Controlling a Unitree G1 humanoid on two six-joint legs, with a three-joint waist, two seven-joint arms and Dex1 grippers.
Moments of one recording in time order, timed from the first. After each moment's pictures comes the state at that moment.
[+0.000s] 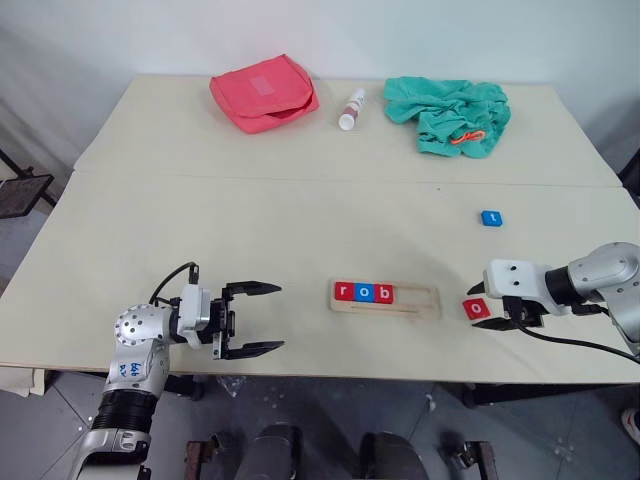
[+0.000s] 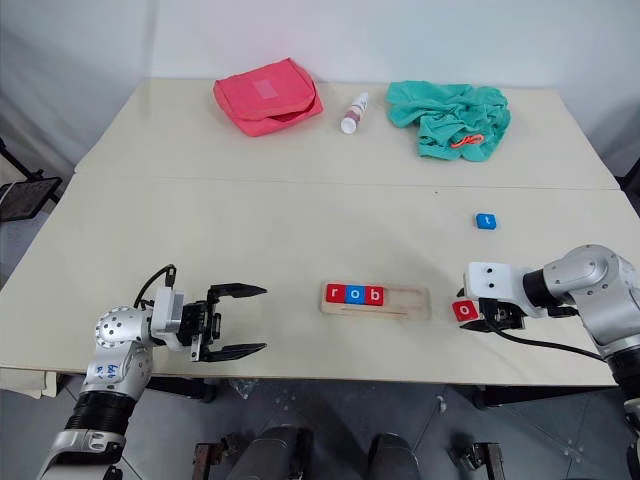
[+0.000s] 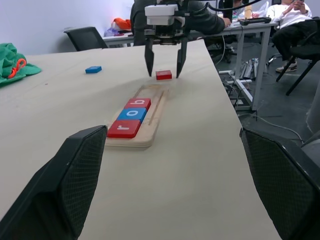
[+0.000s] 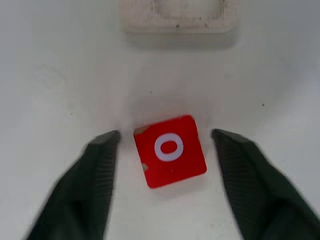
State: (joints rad) left arm -0.28 0.47 0.06 0.28 -0.49 -0.31 -1.43; right arm -0.47 -1.08 0.20 0.22 0.02 0.03 1.37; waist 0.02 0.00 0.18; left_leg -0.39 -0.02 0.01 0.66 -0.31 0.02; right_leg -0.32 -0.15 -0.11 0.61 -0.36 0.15
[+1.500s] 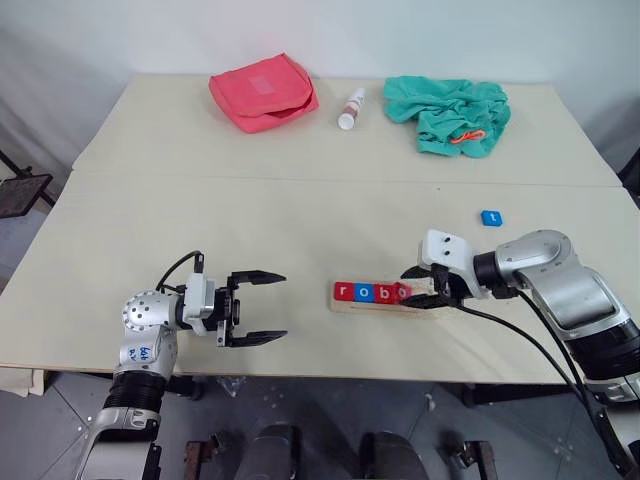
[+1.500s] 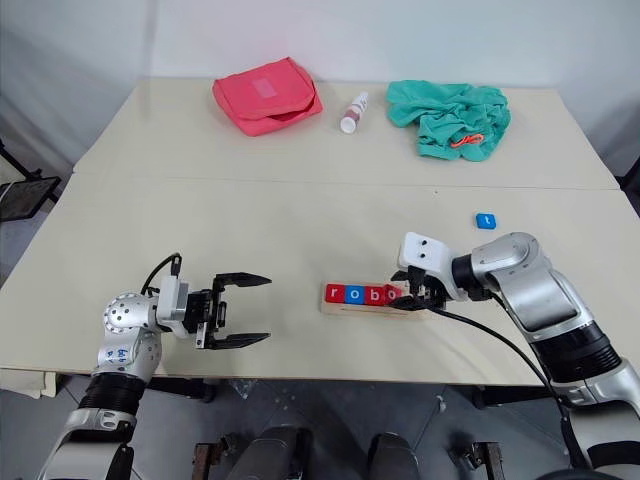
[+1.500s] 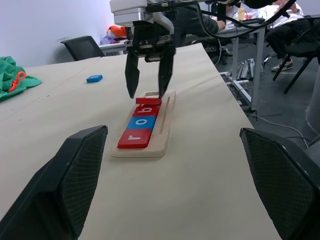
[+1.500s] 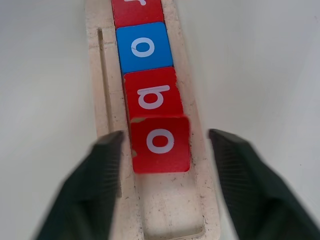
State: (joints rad) left arm -0.39 0.45 0.06 0.39 -0.48 -0.36 -1.48; right arm -0.61 -0.85 0.28 -0.05 0.13 0.55 1.24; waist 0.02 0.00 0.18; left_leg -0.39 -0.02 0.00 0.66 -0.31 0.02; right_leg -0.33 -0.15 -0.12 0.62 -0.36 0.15
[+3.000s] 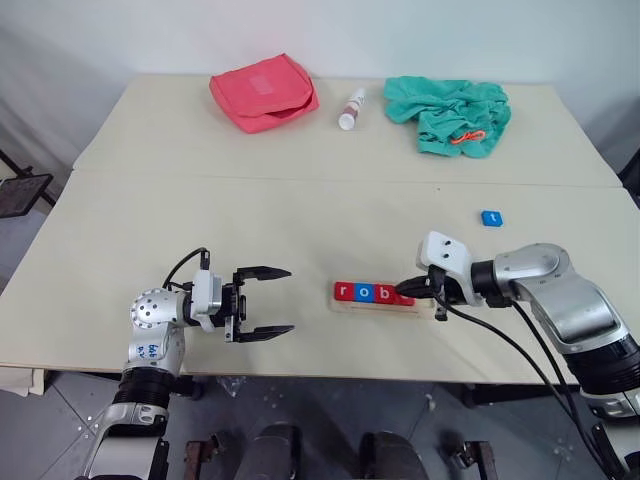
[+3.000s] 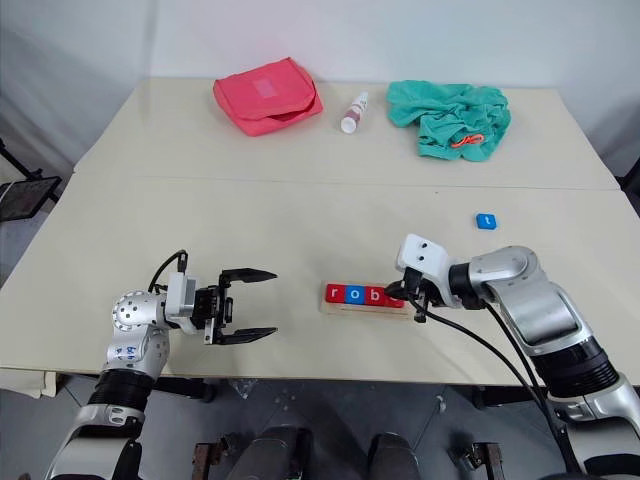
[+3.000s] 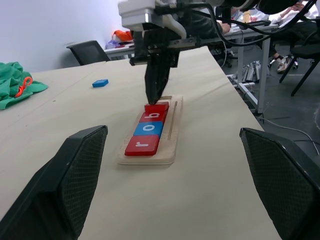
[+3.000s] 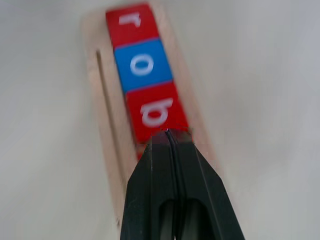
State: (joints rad) left arm -0.41 0.41 0.05 0.41 -0.46 -0.38 -1.46; right arm -0.52 -0.82 0.23 -0.13 0.19 0.62 1.13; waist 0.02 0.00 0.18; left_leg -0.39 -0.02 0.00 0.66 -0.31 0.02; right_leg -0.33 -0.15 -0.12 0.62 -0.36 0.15
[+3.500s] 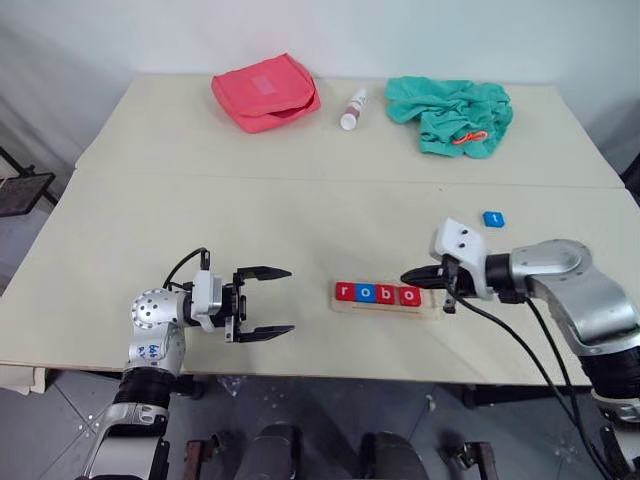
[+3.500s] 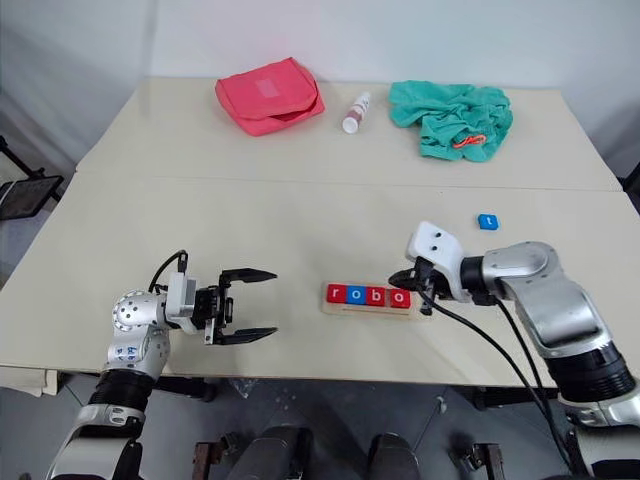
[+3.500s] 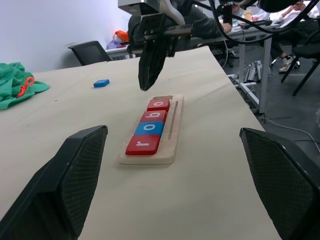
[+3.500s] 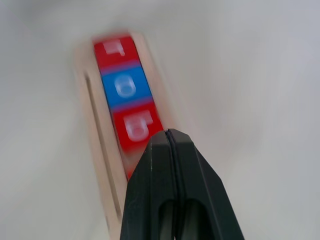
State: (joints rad) left arm -0.40 0.41 0.06 0.41 -0.46 -0.39 -1.46; right arm -0.46 -0.90 0.11 -0.19 0.24 0.64 1.10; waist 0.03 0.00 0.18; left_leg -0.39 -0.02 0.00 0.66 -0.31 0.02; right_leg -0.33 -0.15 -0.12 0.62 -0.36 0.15
